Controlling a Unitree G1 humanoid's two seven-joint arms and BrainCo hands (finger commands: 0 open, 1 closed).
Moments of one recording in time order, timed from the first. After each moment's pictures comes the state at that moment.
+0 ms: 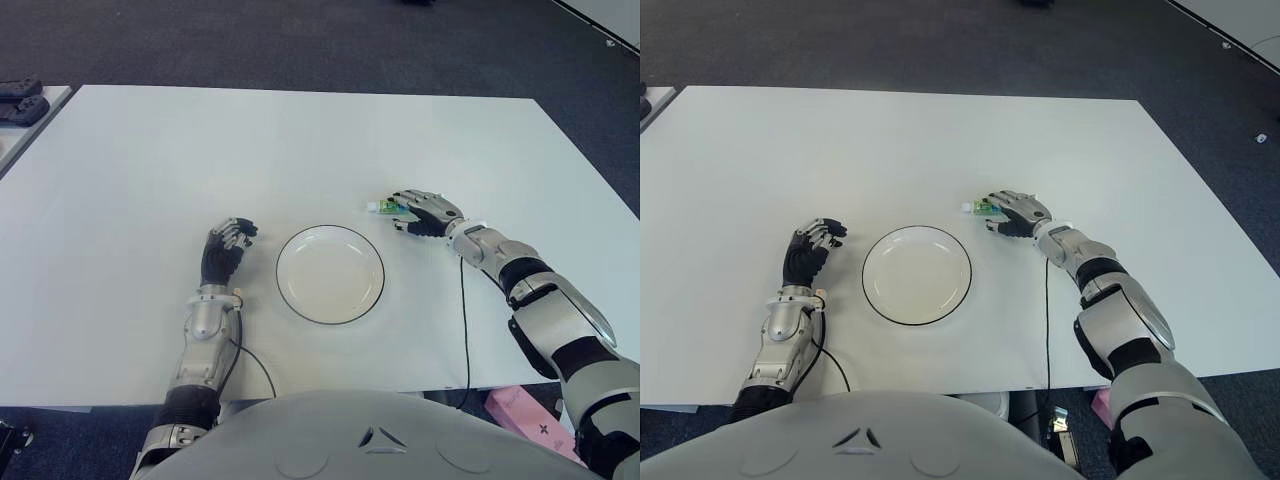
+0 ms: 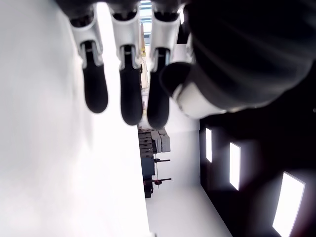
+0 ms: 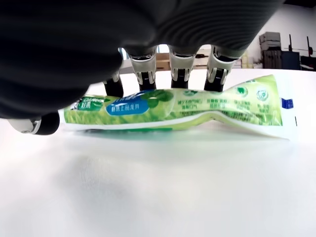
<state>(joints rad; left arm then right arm) 0.17 0.04 0.04 0.32 0.04 -0.42 0.09 -0.69 -0.52 0.64 1.24 -0.86 -0.56 -0.27</state>
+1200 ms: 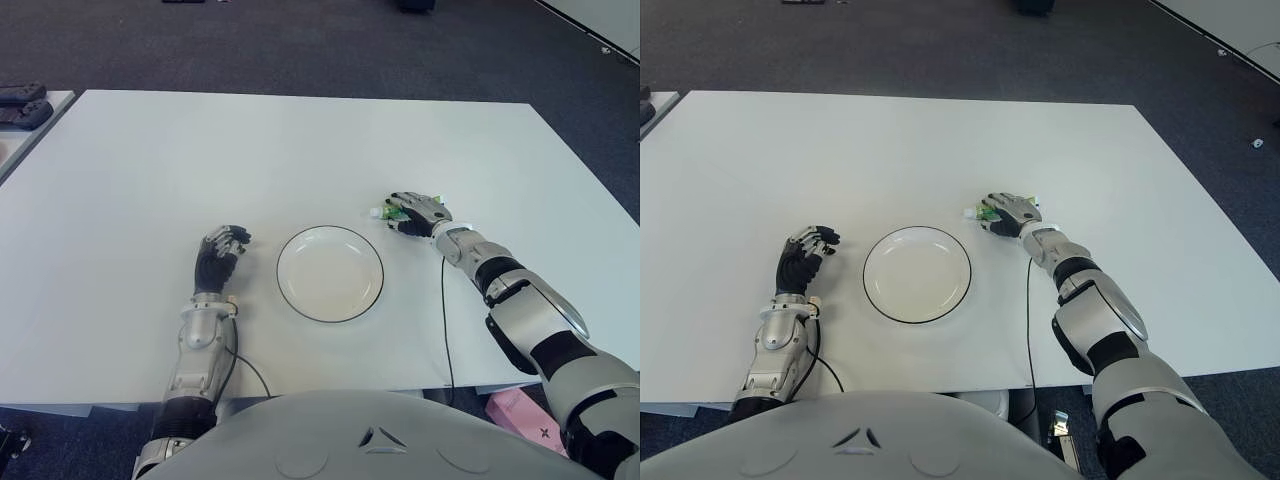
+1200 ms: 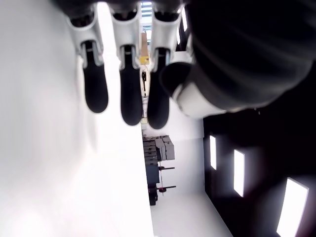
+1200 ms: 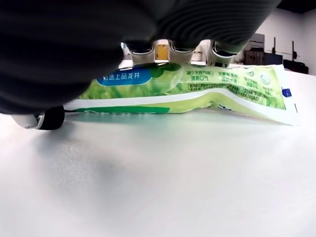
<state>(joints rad) 0.22 0.04 0.06 0.27 0.06 -0.38 0.10 -0.70 -0.41 0.66 1.32 -0.80 -0.36 -0.25</state>
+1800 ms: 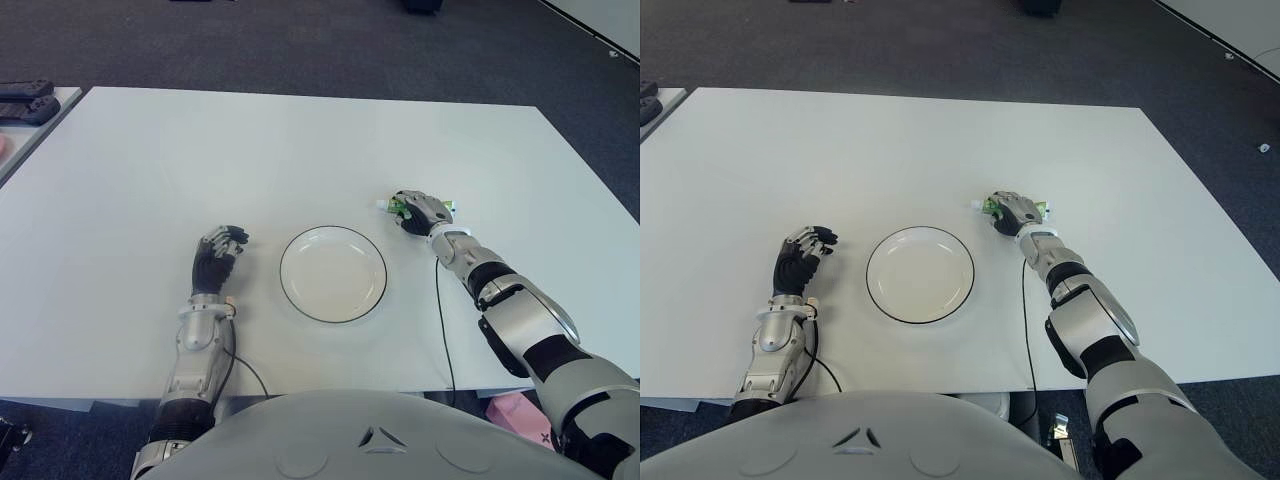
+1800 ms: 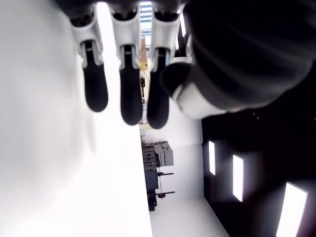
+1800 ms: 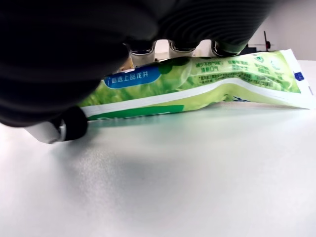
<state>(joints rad) 0.23 0.04 0.06 0.26 0.06 -0.39 0.10 -0.68 -0.37 0.58 1.32 -0.73 -0.29 -0.32</state>
